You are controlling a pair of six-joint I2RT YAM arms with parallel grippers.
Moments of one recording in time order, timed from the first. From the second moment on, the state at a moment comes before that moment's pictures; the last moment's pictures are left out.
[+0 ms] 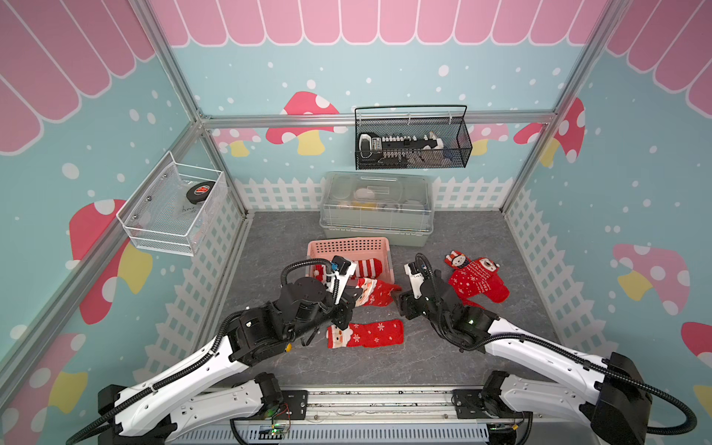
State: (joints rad) left arm -0.99 0.90 1.04 -0.58 -0.18 -0.33; right arm 0.85 1.08 0.68 -0.17 0.22 0.35
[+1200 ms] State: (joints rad) left arm -0.97 0.97 0.65 -0.44 -0.26 -1.18; right arm 0.84 0.71 0.41 -0.37 0.29 0.58
